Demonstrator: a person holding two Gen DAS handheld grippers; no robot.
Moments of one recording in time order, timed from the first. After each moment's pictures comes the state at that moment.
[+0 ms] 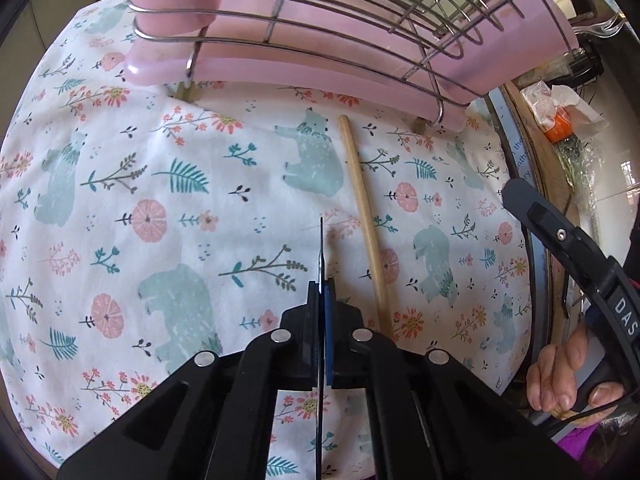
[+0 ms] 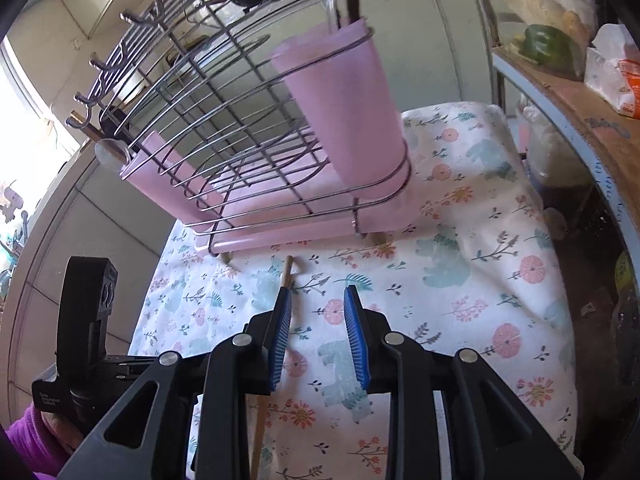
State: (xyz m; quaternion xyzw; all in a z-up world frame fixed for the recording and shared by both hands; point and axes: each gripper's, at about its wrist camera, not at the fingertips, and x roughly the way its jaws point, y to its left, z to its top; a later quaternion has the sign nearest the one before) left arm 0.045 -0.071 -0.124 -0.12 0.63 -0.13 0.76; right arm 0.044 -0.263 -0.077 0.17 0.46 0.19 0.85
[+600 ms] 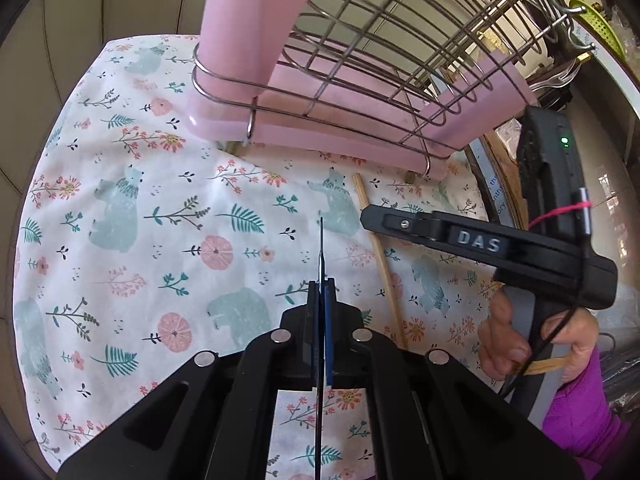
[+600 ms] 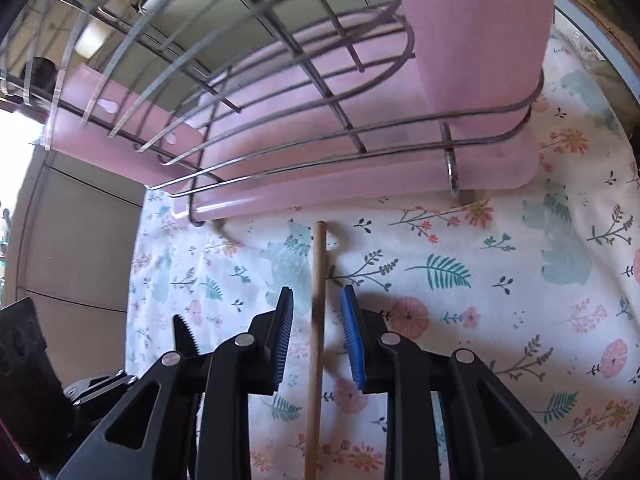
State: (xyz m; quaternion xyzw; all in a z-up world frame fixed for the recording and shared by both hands) left arm 0.036 -0.013 -0.092 -0.15 0.56 -0.16 0.80; right arm 0.102 -0.188 -0.129 0.16 0.60 0.18 0.77
